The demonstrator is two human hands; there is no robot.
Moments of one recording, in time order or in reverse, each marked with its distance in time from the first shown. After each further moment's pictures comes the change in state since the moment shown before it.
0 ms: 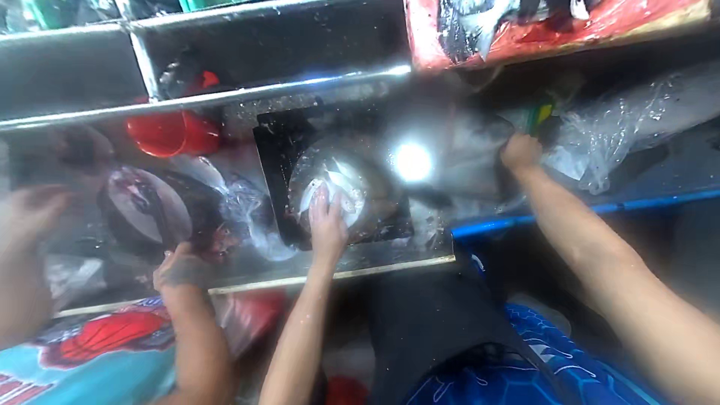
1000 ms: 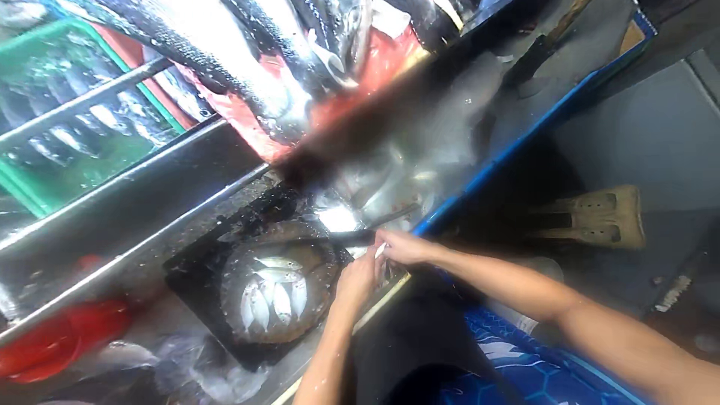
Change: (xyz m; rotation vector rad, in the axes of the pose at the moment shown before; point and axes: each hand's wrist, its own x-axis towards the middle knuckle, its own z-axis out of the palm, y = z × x) left_hand 0.037 0.207 0.001 0.078 -0.766 0.386; right_hand -0.251 -0.035 -0.041 0.847 -0.495 -0.417
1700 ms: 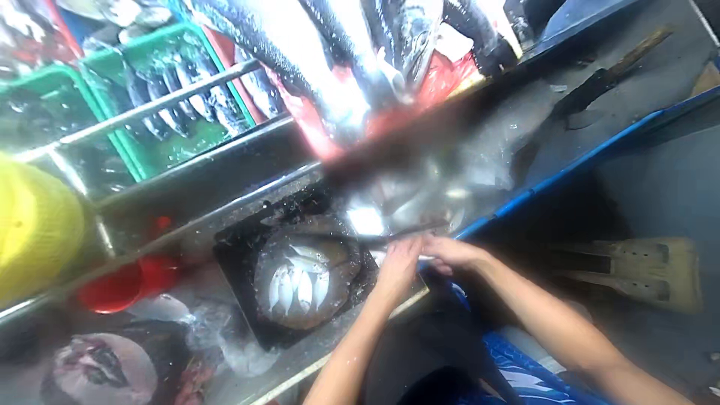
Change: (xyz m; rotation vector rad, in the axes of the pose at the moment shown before) left_hand 0.036 0.020 0.017 0.042 0.393 0.300; right_hand -0.013 0.035 -0.038 0.550 -0.189 0.172
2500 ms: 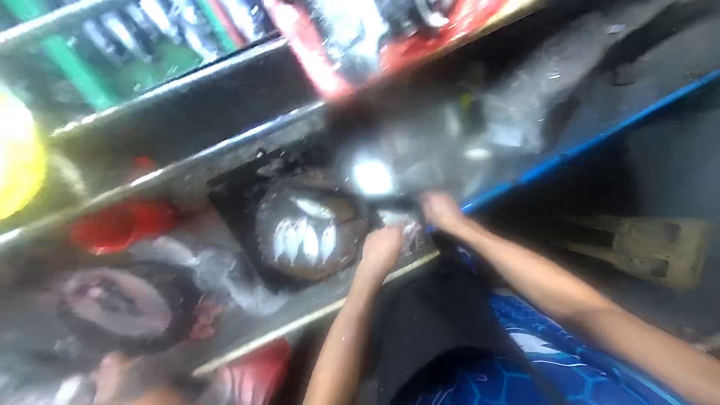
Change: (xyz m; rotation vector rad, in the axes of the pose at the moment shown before) left_hand -0.051 -0.030 -0.030 -0.055 -0.424 -0.465; right_hand 0.085 0.020 0.030 -0.909 0.549 -0.056
